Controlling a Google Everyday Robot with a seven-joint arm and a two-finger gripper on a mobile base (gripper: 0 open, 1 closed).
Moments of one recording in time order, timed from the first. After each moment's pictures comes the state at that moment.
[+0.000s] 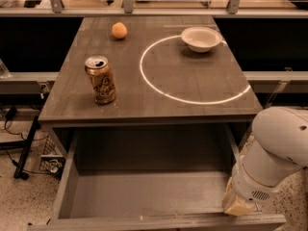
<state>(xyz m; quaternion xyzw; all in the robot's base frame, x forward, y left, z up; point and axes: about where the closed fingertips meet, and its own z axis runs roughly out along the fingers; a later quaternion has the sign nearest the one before) 0.317 -0.195 0.680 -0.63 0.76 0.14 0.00</state>
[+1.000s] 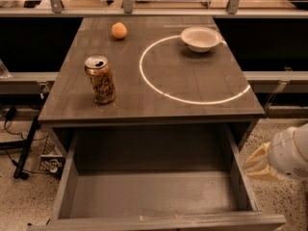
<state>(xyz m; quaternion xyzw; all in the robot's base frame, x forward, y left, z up) 0.375 -0.241 0.756 -0.59 0.78 0.09 0.18</state>
